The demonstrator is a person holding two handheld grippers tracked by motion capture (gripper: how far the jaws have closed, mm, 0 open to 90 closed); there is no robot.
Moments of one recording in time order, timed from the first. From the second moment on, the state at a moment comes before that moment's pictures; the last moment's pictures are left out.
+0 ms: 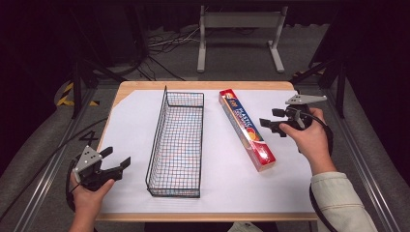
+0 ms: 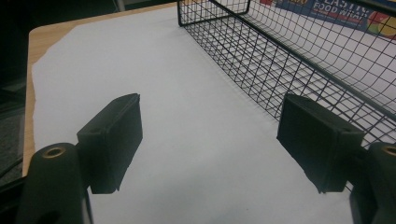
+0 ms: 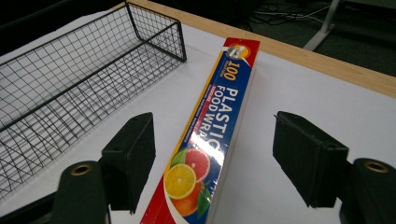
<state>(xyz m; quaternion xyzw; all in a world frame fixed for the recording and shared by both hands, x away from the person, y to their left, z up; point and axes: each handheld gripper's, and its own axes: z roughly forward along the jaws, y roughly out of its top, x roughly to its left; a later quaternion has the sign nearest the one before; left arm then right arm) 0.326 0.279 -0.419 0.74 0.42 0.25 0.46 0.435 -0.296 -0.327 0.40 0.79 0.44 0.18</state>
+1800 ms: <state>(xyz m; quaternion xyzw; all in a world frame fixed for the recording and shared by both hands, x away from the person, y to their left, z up) 0.320 0.279 -0.422 0.74 0.43 0.26 0.45 0.503 -0.224 -0.380 0.51 0.82 0.24 0.12</state>
